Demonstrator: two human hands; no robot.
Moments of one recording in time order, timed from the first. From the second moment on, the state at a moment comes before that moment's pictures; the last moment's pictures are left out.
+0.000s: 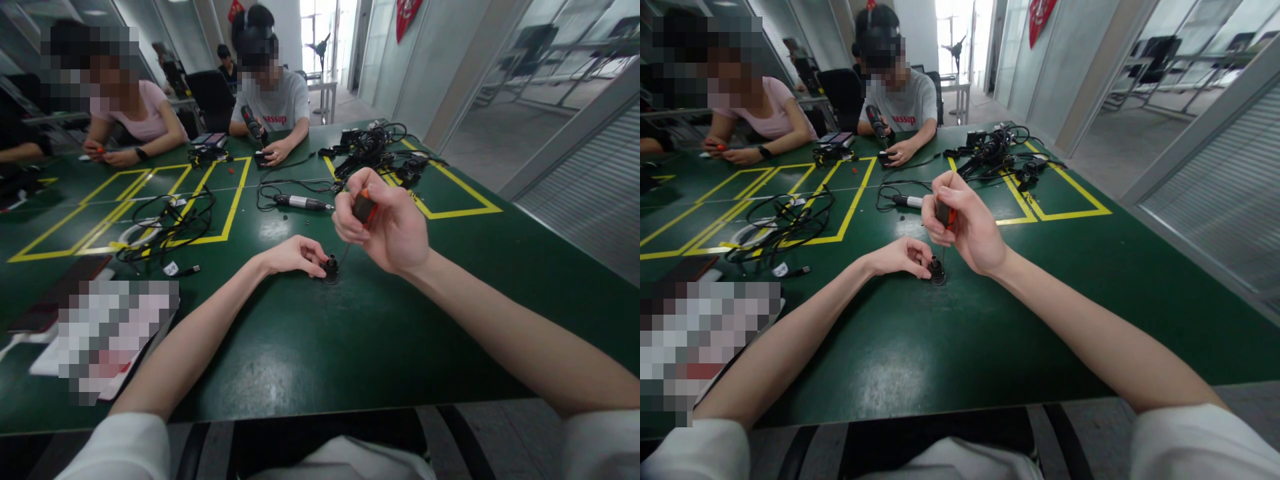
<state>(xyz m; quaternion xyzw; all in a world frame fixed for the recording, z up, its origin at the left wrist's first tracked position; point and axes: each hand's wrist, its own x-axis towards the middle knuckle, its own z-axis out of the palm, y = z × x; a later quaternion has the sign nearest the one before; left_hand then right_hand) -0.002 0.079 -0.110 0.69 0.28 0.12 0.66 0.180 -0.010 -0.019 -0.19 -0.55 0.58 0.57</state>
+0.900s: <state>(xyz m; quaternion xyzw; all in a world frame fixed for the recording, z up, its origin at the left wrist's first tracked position) 0.001 0.076 -0.108 0.70 0.25 0.11 0.66 0.180 -0.012 -0.019 -0.17 -0.55 0.58 0.57</state>
